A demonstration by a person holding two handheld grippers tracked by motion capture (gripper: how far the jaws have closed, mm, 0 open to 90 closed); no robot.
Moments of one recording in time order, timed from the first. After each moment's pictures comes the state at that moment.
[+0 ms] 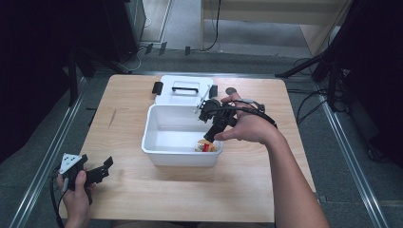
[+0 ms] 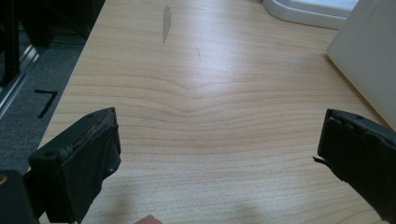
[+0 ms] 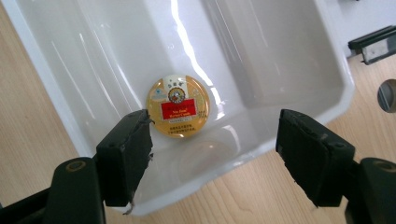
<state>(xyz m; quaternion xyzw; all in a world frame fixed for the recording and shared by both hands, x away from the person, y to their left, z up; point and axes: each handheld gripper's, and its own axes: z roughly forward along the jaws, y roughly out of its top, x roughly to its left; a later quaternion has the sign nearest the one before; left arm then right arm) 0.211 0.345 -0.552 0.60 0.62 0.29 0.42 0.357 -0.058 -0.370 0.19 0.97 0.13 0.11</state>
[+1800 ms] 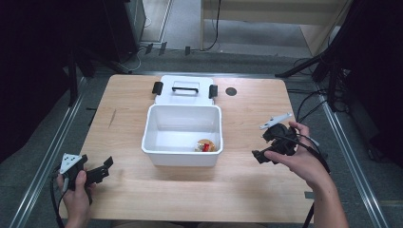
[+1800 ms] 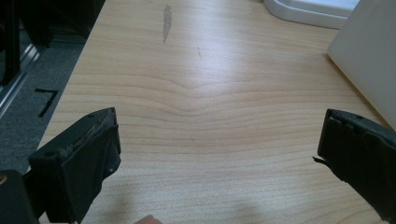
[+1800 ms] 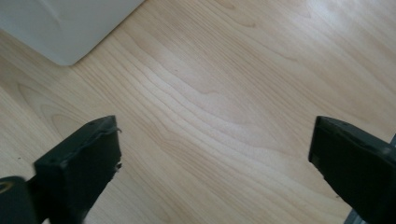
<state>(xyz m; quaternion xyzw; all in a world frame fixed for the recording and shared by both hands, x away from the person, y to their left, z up) 0.211 0.345 -0.552 0.60 0.62 0.29 0.42 0.312 -0.219 -0.417 0.39 0.89 0.20 0.17</state>
